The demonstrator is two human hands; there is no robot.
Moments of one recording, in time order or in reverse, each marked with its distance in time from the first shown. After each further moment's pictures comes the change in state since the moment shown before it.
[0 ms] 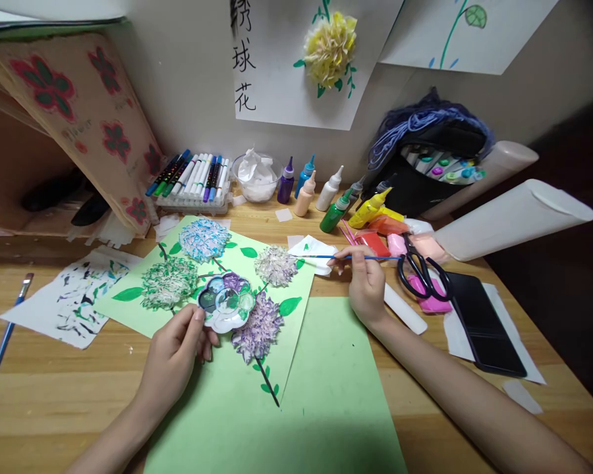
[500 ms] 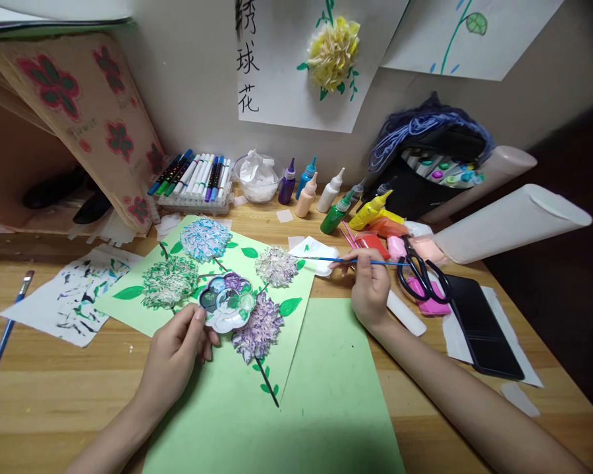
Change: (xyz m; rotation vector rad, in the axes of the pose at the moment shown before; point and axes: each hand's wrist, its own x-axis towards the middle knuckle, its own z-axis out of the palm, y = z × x) left_hand -0.001 0.004 0.001 0.003 -0.007 -0.003; right_hand -0.002 -0.001 -0.001 0.013 0.052 -0.057
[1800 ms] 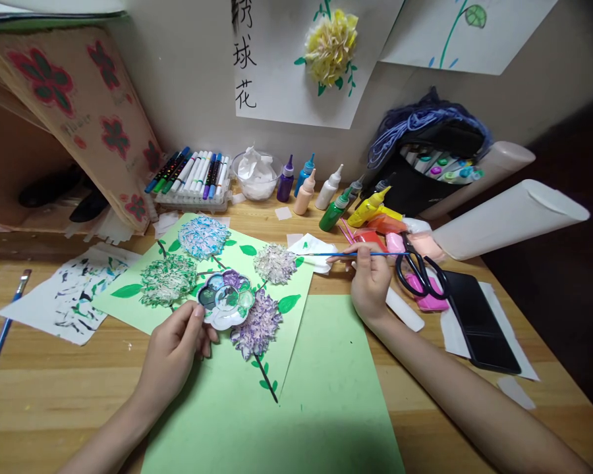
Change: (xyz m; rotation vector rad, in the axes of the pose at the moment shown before) left_hand 0.001 -0.001 0.001 -0.032 0.001 0.000; right_hand 0.004 0.002 0.000 -0.065 0.085 0.056
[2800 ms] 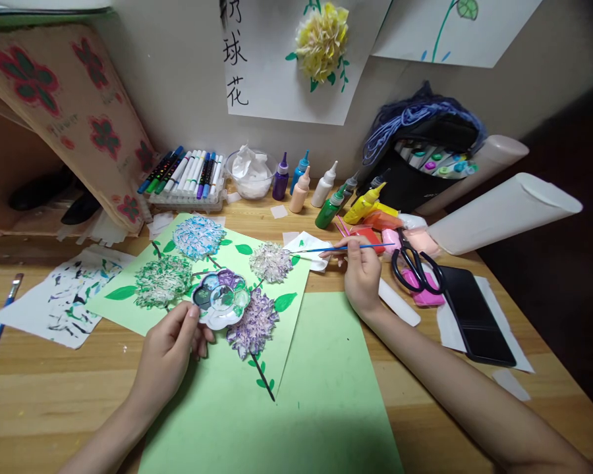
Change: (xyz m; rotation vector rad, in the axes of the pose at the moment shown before) left_hand 0.001 0.000 0.000 0.027 0.002 0.017; right_hand 0.004 0.005 0.003 0.046 -0.070 0.073
